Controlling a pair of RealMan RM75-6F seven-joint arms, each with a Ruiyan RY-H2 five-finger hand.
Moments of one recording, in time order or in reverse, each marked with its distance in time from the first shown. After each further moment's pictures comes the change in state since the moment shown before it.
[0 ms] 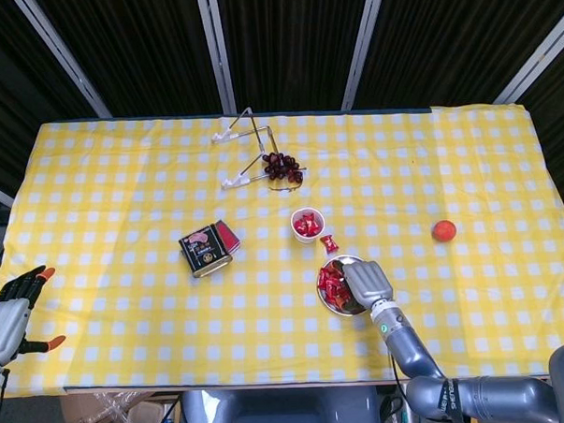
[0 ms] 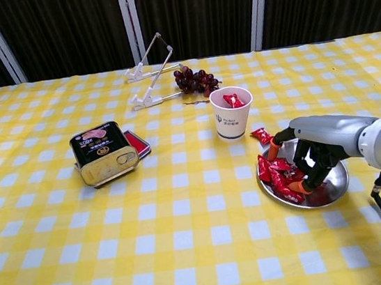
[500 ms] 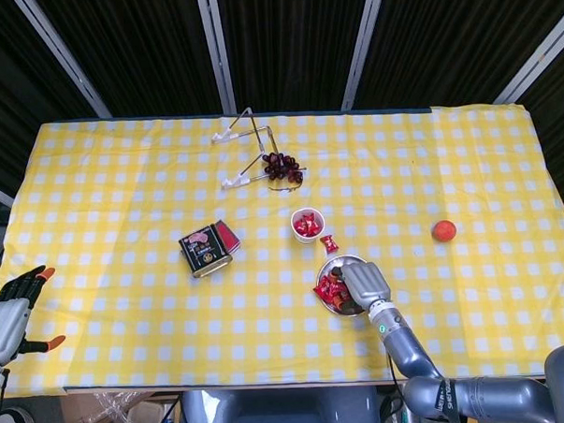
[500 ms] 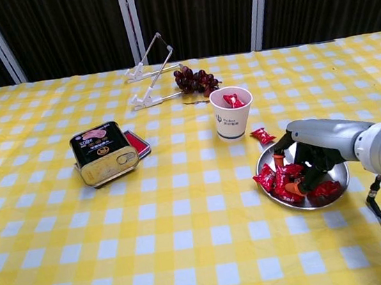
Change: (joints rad) left arm 0.000 0.000 0.000 0.000 -0.001 0.000 0.001; right arm -0.010 -0.026 0.004 0.033 -0.025 -0.016 0.032
